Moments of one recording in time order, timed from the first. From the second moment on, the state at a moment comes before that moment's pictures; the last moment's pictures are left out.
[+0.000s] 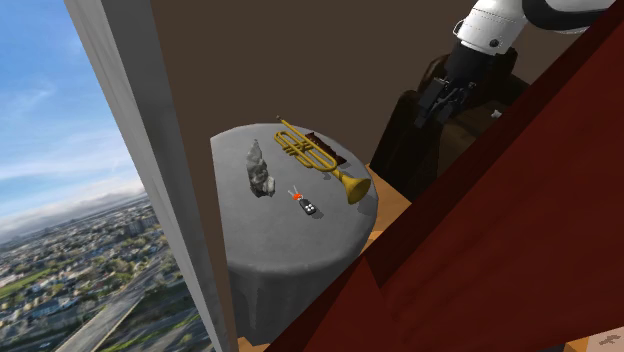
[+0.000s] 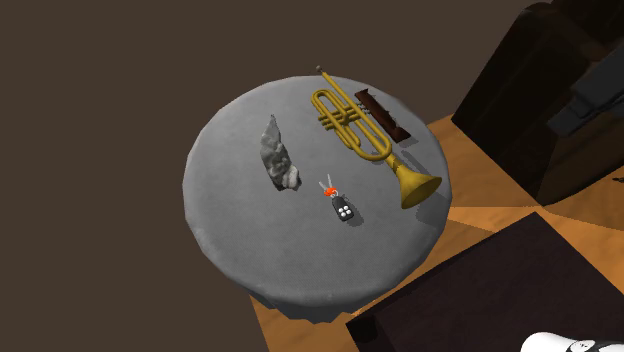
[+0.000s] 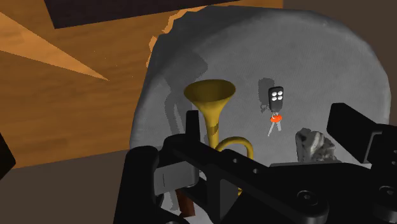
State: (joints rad) arm -0.02 -0.78 0.05 -2.40 0.12 1.64 0.11
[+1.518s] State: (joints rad) arm -0.04 -0.09 0.47 -2.16 -0.11 2.12 0.65
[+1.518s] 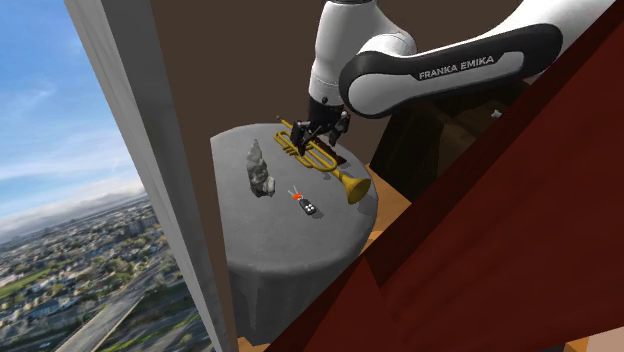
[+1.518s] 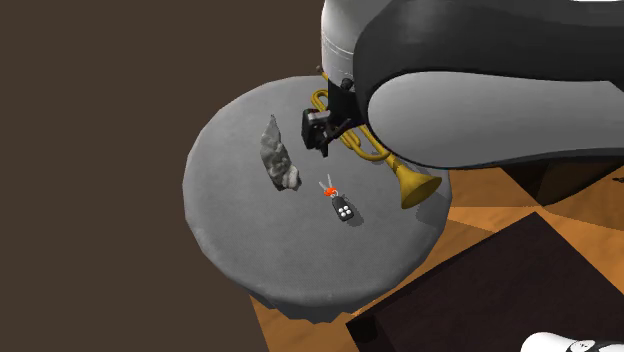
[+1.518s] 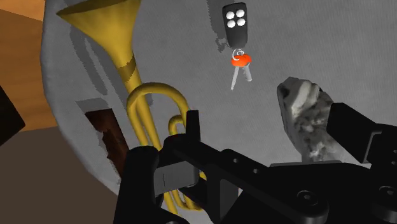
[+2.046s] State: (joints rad) arm 0.04 0.28 0.49 -1.89 -0.40 2.11 0.91
